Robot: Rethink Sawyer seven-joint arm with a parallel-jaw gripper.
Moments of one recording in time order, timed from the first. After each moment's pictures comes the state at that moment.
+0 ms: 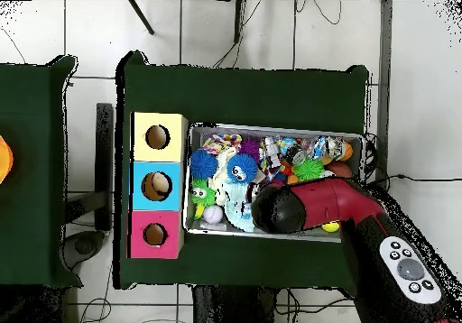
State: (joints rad) arm -0.73 -0.72 0.51 1.83 -0.68 0.61 2.06
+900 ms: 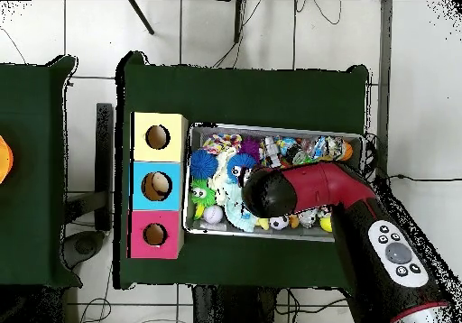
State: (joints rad) arm -0.68 -0.70 0.51 1.75 -0.65 0.61 2.06
